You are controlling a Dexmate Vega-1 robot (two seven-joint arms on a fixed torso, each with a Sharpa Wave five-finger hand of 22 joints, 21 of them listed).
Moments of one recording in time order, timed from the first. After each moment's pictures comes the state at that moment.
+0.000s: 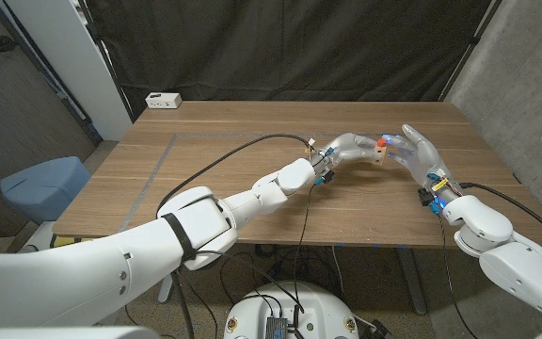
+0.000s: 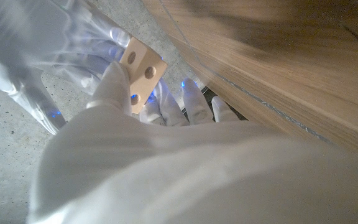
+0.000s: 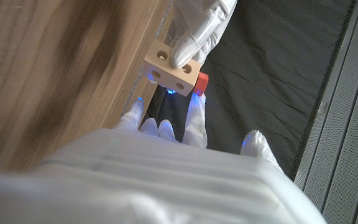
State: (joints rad) left arm 0.30 -0.11 0.96 -0.46 -0.04 -0.69 0.00; left_hand 0.86 0.09 0.31 -0.20 0.20 0.87 -0.11 0.20 0.20 0.85 -0.19 0.31 0.59 0.53 -0.05 0.27 0.29 0.16 0.12 0.21 0.18; right arm -1.44 -0.78 0.00 -1.95 0.64 0.14 -0.14; right_hand 0.08 0.06 0.35 -0.11 0.20 0.65 -0.01 0.21 0.18 -0.03 0.04 0.20 0.19 -0.11 0.14 0.20 0.20 0.15 0.17 0.19 0.17
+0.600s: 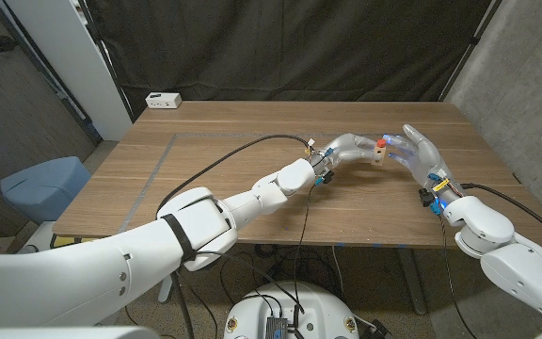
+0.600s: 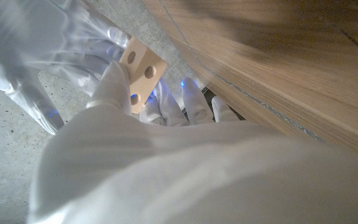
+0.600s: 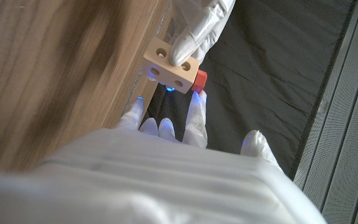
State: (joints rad) left arm 0.31 -0.11 0.95 -0.46 -0.04 -0.69 0.00; left_hand 0.86 0.09 0.31 -0.20 0.20 0.87 -0.11 0.20 0.20 0.86 -0.19 0.31 0.60 0.54 -0.05 0.27 0.30 0.16 0.12 0.21 0.18; right arm -1.45 -0.78 0.00 -1.96 0.64 0.14 -0.14; right_hand 0.08 0.06 0.35 -0.11 0.20 0.67 -0.01 0.21 0.18 0.00 0.04 0.20 0.19 -0.11 0.14 0.21 0.20 0.15 0.18 0.19 0.17
